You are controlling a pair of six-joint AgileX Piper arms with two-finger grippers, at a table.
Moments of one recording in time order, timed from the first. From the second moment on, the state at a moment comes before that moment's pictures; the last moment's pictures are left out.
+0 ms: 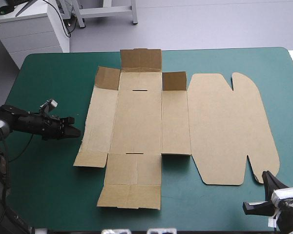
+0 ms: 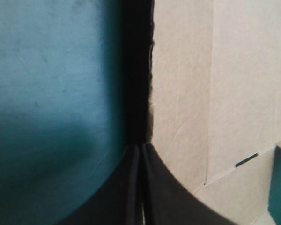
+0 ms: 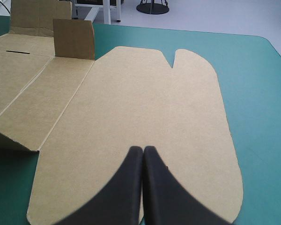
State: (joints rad) left arm 0.35 1.78 -1.10 -0.85 1.14 0.73; right arm -0.03 -0.01 -0.40 0.17 0.74 -0.22
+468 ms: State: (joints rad) left arm 0.29 1.78 -1.10 -0.80 1.11 0.65; right arm -0.03 -0.01 -0.40 0.17 0.74 -0.22
